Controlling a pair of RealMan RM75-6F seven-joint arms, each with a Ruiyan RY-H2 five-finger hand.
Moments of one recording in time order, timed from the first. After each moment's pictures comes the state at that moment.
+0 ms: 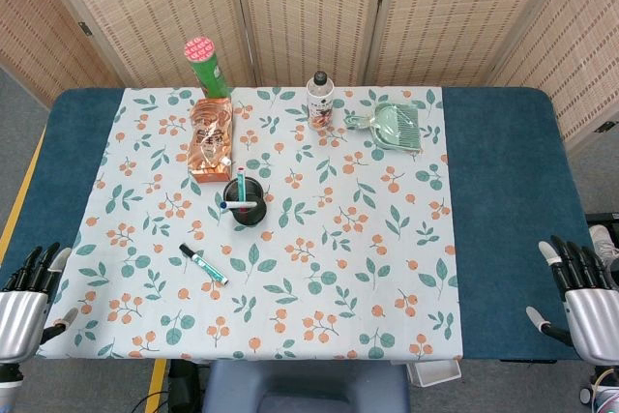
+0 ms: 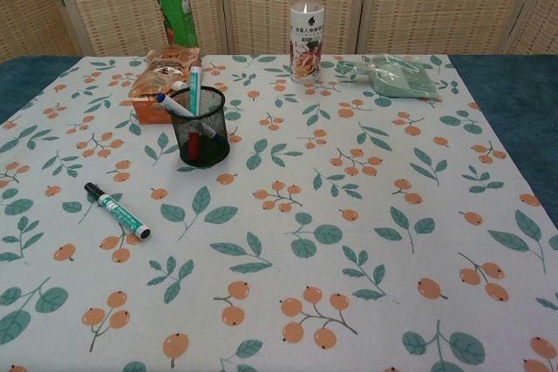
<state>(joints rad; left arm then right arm) -0.04 -1.18 -0.02 -1.52 1.60 1.58 0.21 -0.03 -1.07 0.00 -1.67 -1.61 1.59 -0.07</state>
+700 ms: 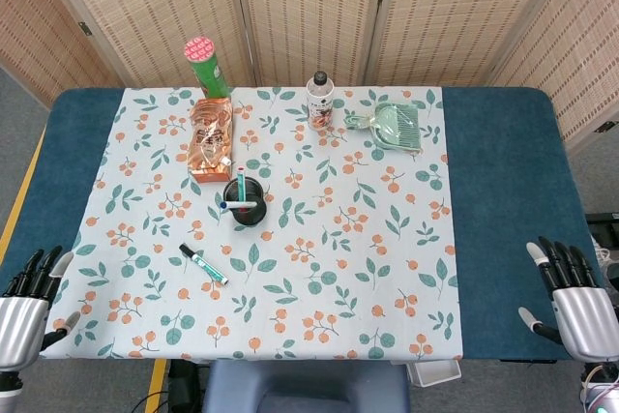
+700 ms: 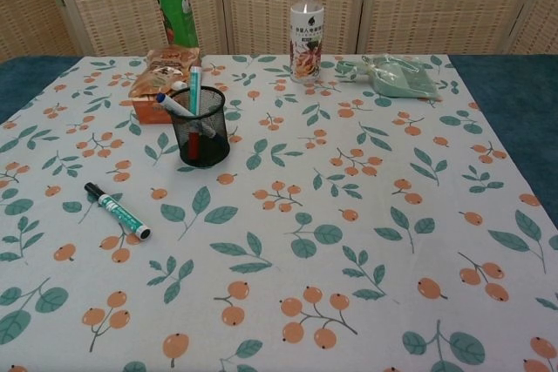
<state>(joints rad) -0.03 -1.17 0.00 -1.54 1.66 1.64 0.21 -0.02 -1.08 0.00 -1.67 -1.61 1.56 -0.11</state>
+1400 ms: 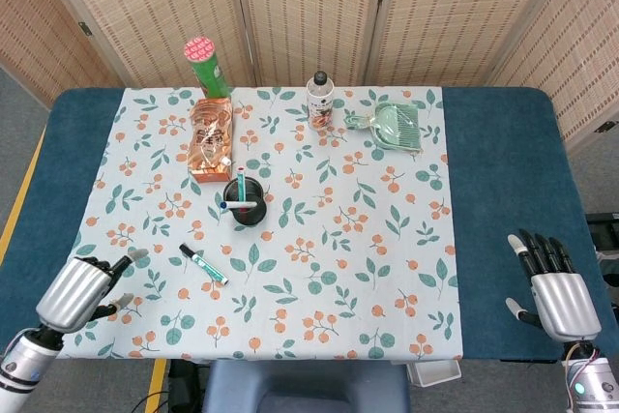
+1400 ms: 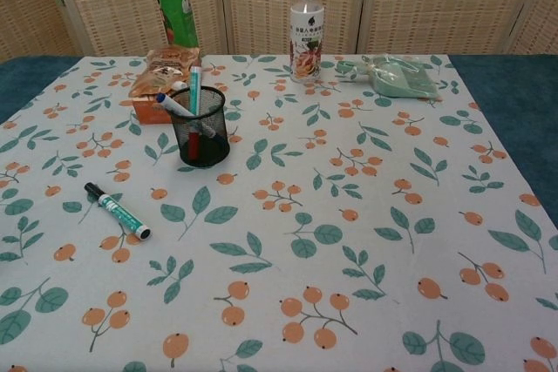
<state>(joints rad) -0.28 -1.12 -0.01 -1.52 1.82 1.40 0.01 0.06 -1.12 0.03 -1.66 -1.53 1.42 -0.20</state>
